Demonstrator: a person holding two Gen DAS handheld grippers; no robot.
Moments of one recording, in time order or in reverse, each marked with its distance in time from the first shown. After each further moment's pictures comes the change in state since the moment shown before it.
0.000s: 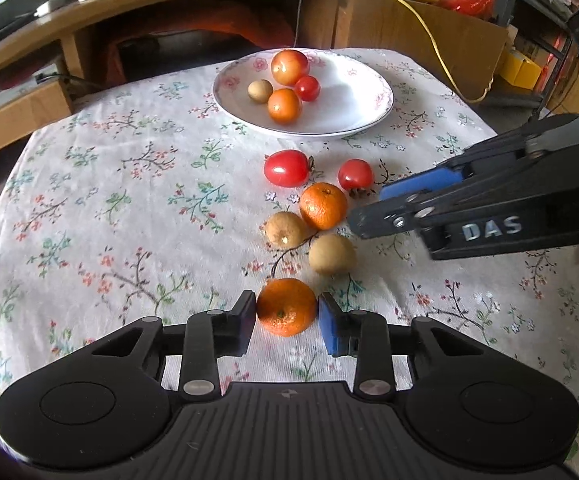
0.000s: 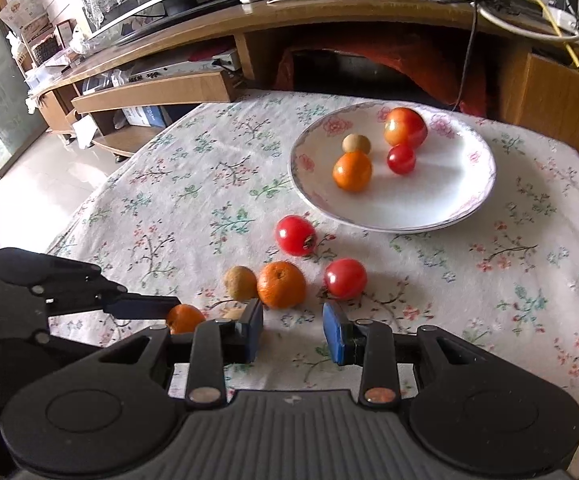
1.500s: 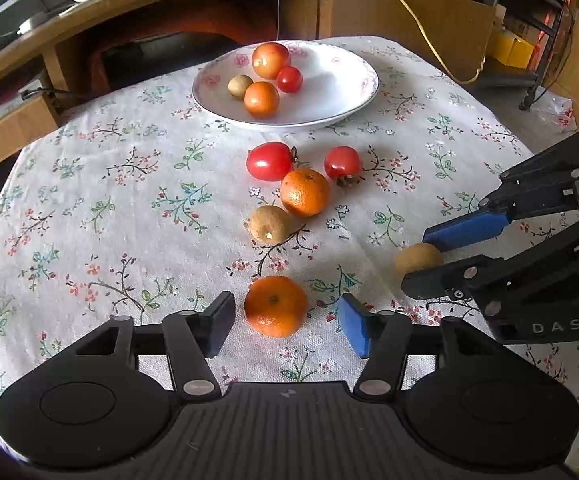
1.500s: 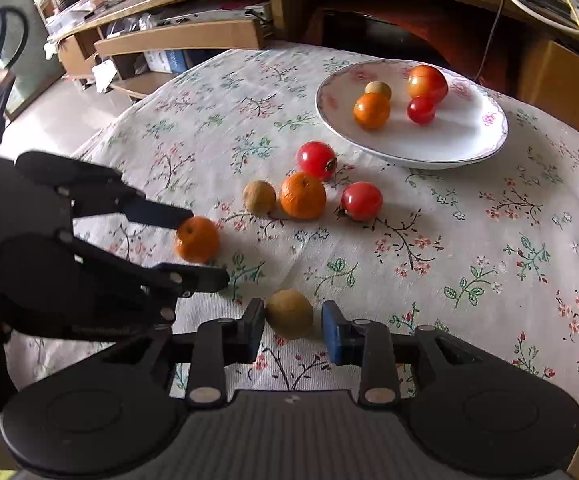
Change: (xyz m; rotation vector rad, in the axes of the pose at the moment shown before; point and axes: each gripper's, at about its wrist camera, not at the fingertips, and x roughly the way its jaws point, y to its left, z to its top) left arm 0.011 -0.013 0.000 0.079 0.002 0.023; right arm -0.010 0.010 -0.040 -0.122 0.095 -0.005
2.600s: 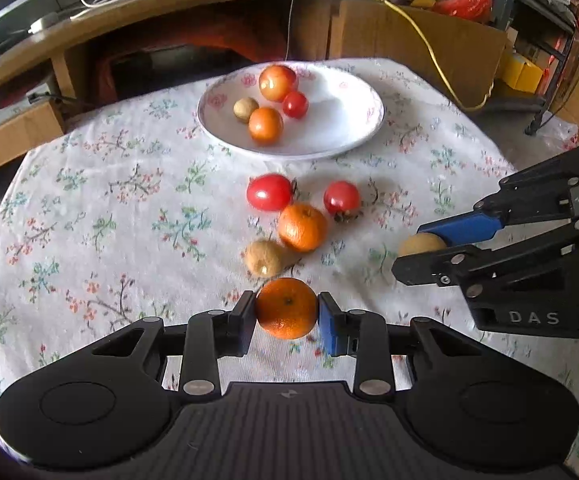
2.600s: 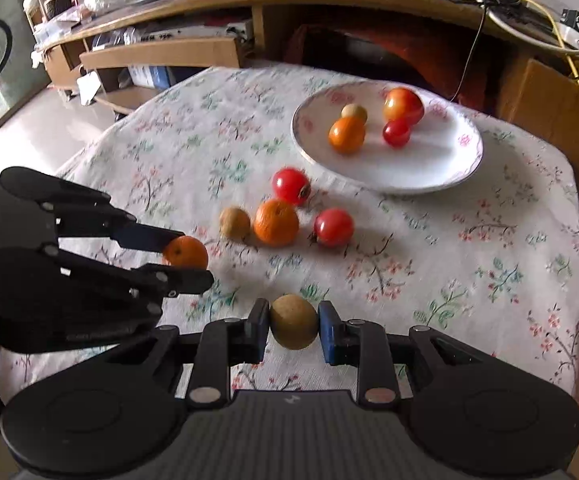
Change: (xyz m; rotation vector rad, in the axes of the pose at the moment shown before) left arm -0.005 0.000 0.015 -0.060 -0.035 0.000; right arm -0.009 -0.008 0.013 0.014 -0.044 -0.060
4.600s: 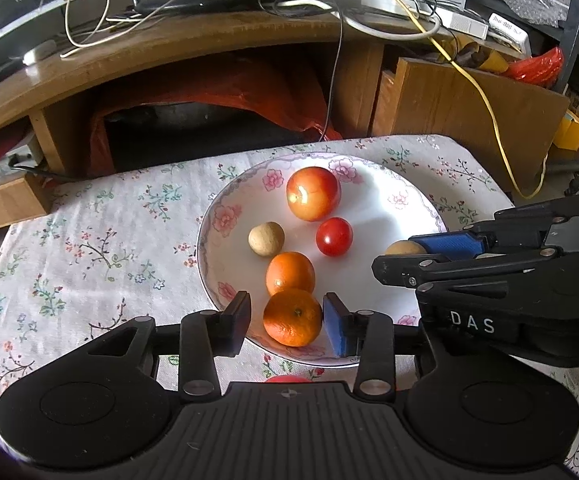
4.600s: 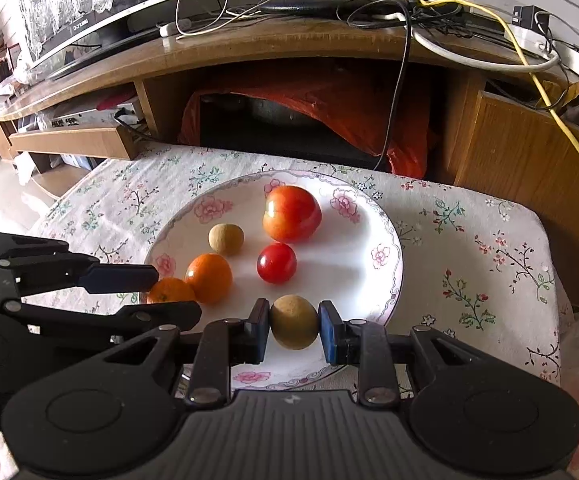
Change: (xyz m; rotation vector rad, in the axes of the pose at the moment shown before) left arm 0.063 0.010 0.104 -0.082 -0.071 0.067; right arm 0.053 -0.093 0.090 0.135 -0.116 -0.080
